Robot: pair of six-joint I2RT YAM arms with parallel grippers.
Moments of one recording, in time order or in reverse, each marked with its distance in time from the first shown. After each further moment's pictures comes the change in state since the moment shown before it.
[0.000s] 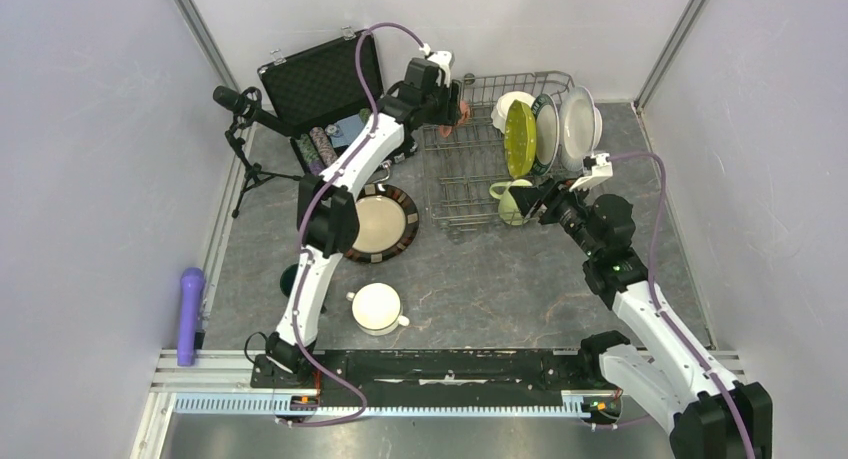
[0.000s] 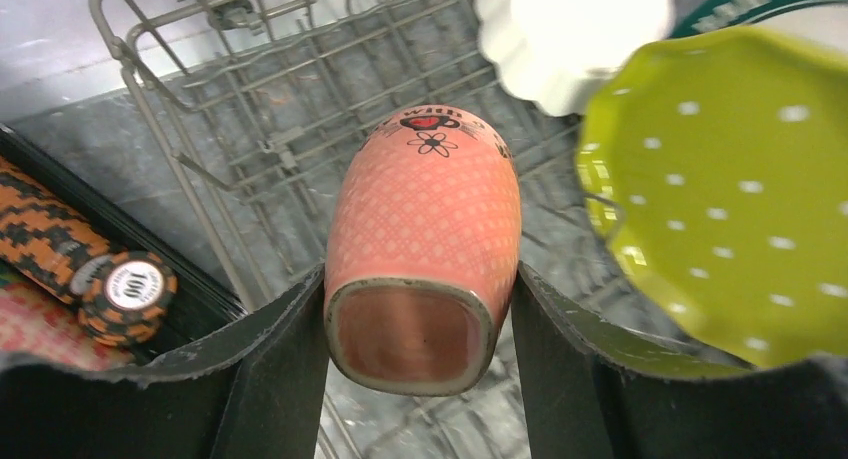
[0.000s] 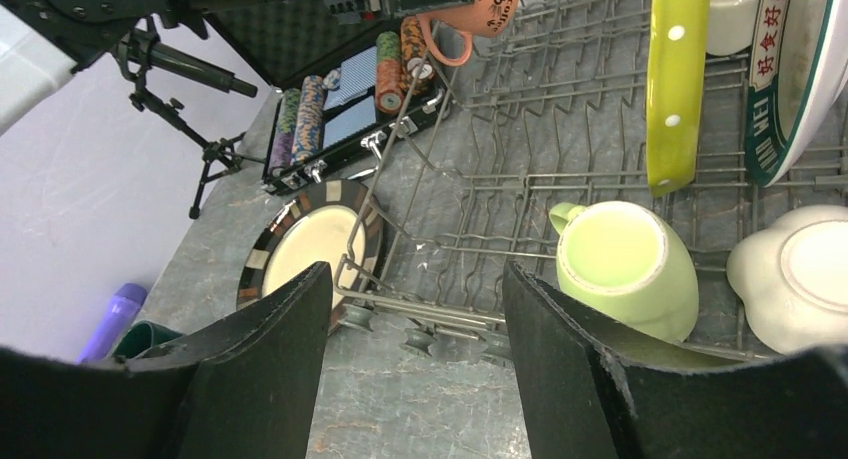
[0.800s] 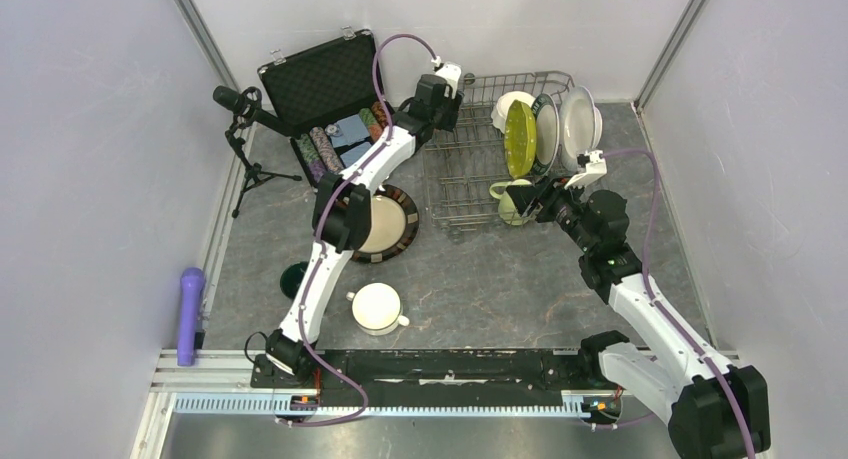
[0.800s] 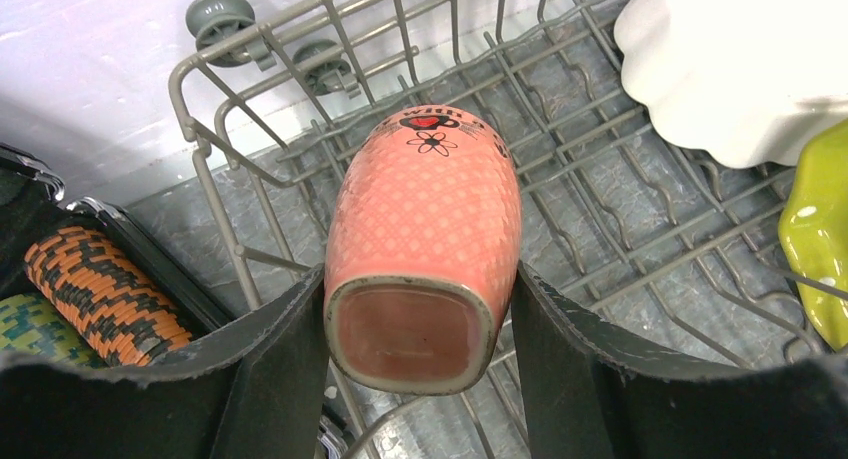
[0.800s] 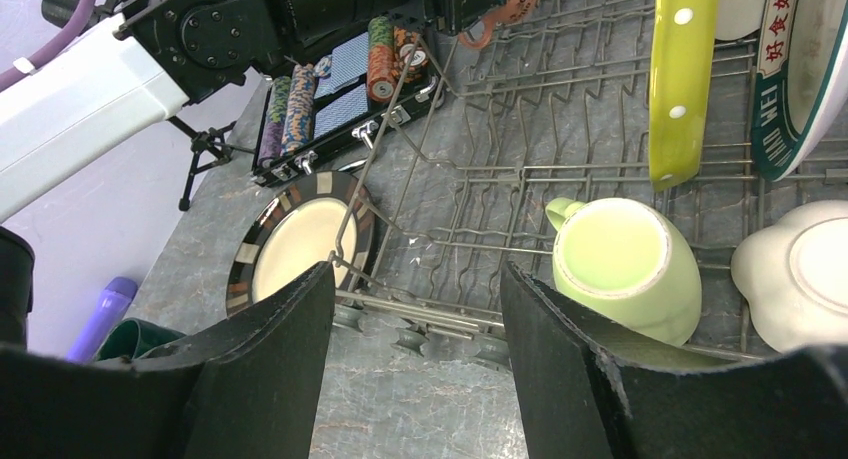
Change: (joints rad) left arm -0.007 0.203 0.038 0.238 -0.212 0.252; right arm 0.000 0.077 0.000 0.040 -0.016 -0.010
